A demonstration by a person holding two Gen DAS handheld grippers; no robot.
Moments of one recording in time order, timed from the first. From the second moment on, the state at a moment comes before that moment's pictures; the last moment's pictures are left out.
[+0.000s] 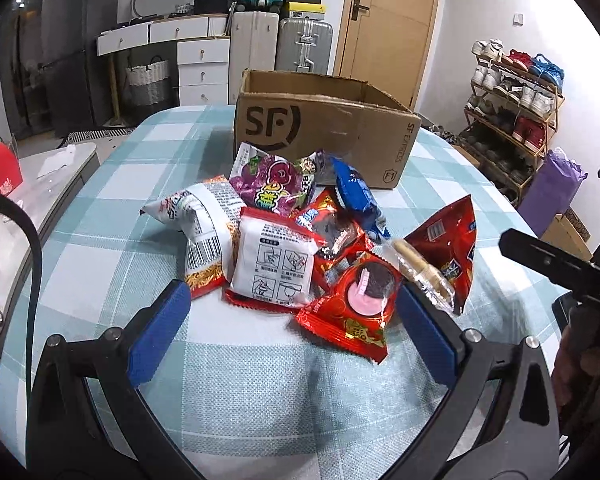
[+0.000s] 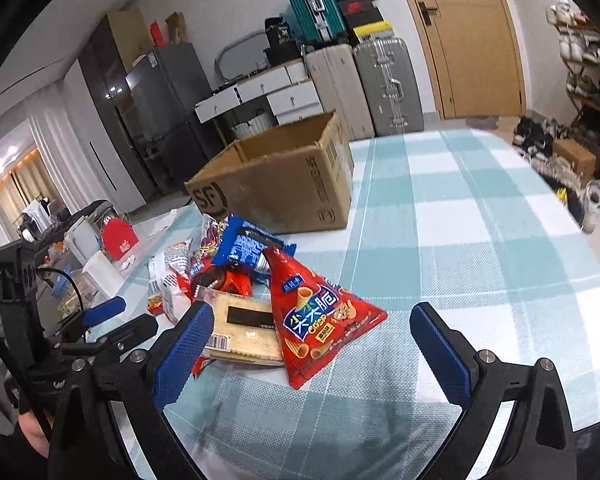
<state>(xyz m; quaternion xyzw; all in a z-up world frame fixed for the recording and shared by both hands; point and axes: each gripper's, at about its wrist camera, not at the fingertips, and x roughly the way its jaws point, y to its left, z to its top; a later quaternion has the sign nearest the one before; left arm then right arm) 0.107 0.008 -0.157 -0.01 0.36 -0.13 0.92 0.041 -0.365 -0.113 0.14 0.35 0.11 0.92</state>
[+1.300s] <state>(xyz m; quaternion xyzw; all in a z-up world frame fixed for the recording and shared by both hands) 0.136 0.018 -0.190 -0.06 0.42 -0.12 0.90 0.090 -0.362 -0.144 0.15 0.38 0.12 0.90</state>
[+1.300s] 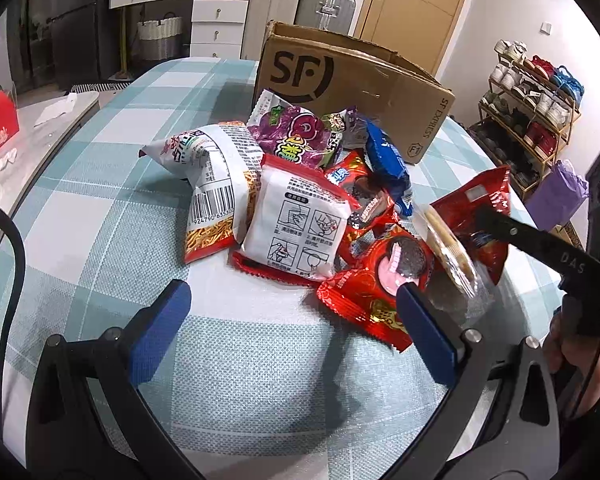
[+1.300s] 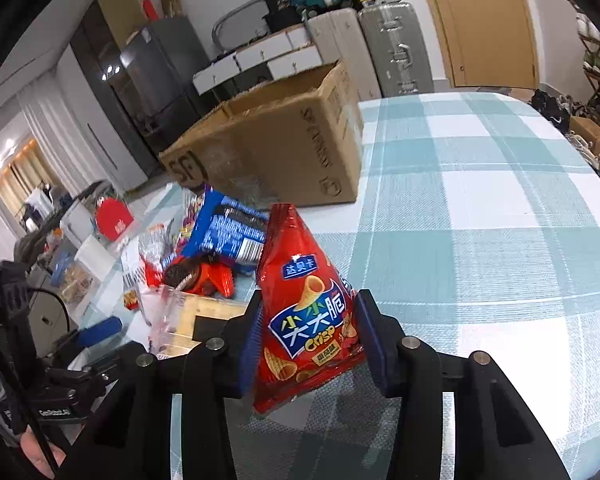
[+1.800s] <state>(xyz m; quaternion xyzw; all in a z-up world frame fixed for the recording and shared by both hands) 0.128 0.059 -0.185 -0.08 0.41 -0.06 0.90 0.070 -0.400 -0.137 0.25 0.32 0.13 0.91</state>
